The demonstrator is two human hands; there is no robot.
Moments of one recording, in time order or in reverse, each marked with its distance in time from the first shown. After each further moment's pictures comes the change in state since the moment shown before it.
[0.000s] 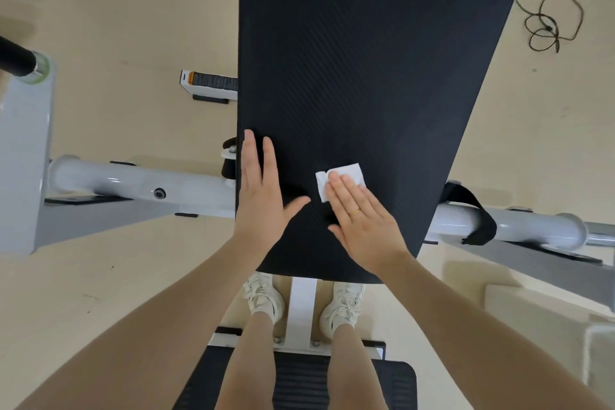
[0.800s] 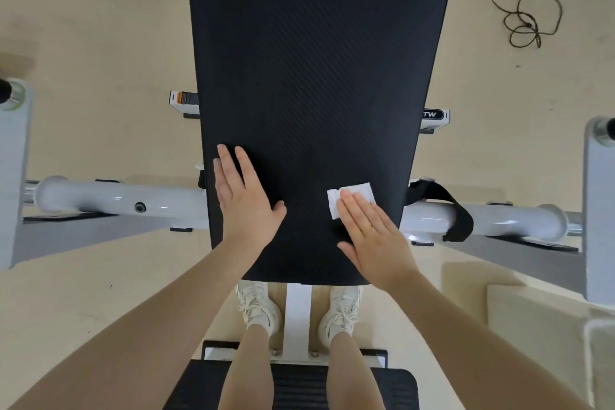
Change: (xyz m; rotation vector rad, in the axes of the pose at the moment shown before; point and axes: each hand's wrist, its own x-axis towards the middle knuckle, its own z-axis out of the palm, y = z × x) left_hand -0.001 0.042 0.010 0.117 0.010 -0.186; right_hand -0.056 0.034 0.009 0.124 -0.010 0.110
